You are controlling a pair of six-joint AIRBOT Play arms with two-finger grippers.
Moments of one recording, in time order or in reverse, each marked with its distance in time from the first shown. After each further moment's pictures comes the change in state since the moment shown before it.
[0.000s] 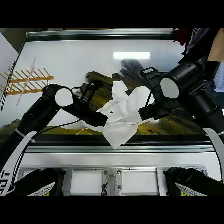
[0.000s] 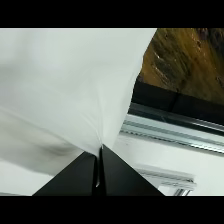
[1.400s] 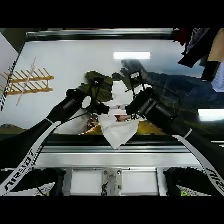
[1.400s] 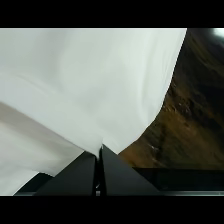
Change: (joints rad) left arm -0.018 -0.194 -0.044 0.392 0.407 -0.207; right arm 0.153 -0.067 -0.214 -0.330 -0.406 0.335
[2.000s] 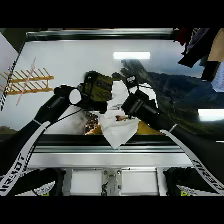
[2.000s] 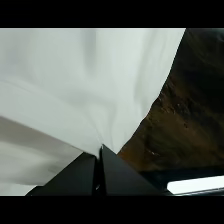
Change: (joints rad) left arm 0.042 0.065 -0.008 -0.212 -0.031 0.117; right arm 0.004 -0.093 -0.010 -0.050 -0.007 0.073
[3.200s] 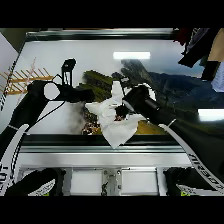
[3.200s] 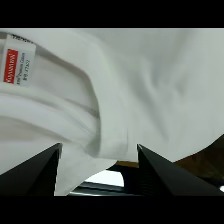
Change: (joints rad) left arm 0.173 0.145 0.000 -0.009 0.008 -0.016; right arm -0.035 -0.072 0.054 0.275 -0.111 -0.098
